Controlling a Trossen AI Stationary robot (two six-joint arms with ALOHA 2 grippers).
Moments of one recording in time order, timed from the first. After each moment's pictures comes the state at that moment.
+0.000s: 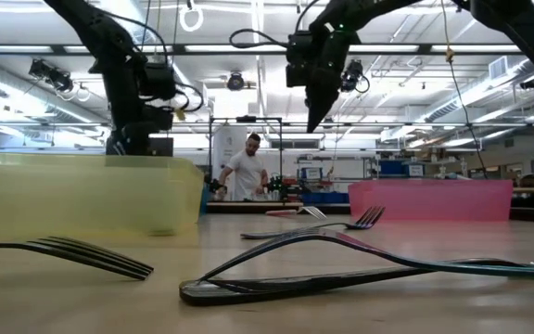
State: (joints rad) left arm 0.84 1.42 0.91 -0.71 -0.05 0.22; right arm -0.59 2.01 2.02 -1.26 -0.17 -0.51
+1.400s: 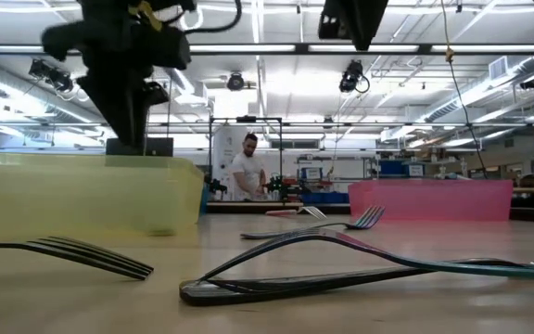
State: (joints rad) left arm -0.10 1.42 1.00 -0.84 -0.05 -0.10; right arm 0.23 2.01 2.02 -1.48 -0.18 0.24
